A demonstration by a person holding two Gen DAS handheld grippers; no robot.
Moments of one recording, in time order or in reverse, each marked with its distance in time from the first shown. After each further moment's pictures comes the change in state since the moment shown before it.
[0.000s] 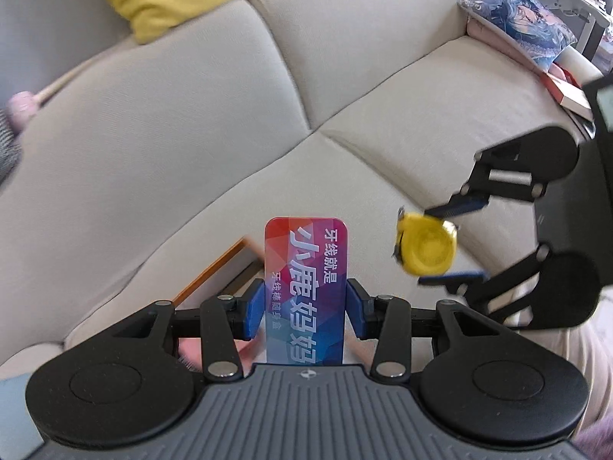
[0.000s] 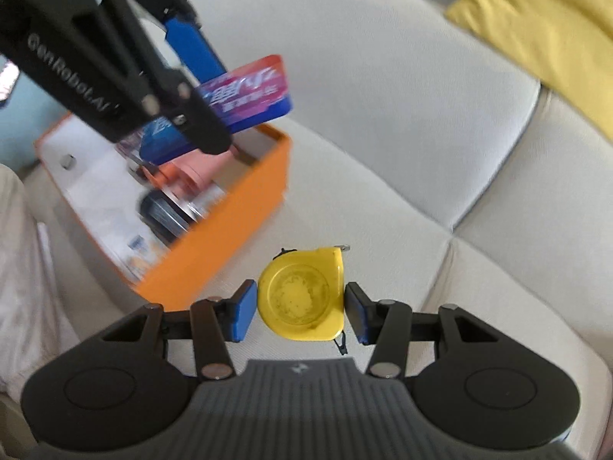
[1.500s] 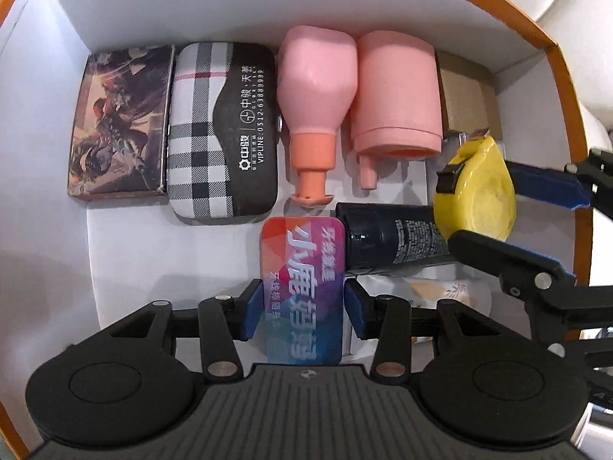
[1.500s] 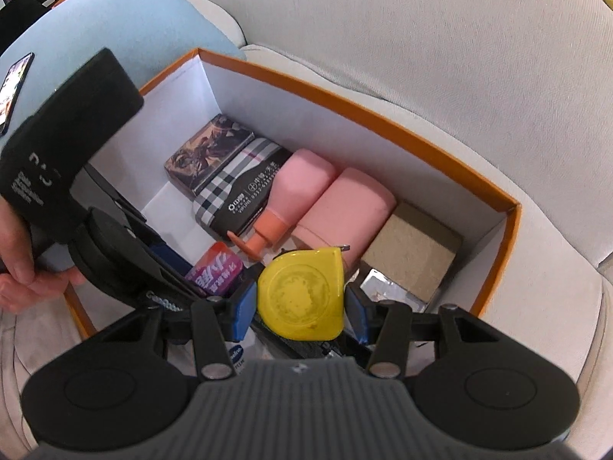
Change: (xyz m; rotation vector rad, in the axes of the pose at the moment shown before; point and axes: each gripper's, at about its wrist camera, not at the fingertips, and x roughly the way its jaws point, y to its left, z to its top) left arm 0.179 0.134 -0.175 -0.786 0.335 -0.232; right arm 0.150 0.107 0.066 0.022 0.117 0.195
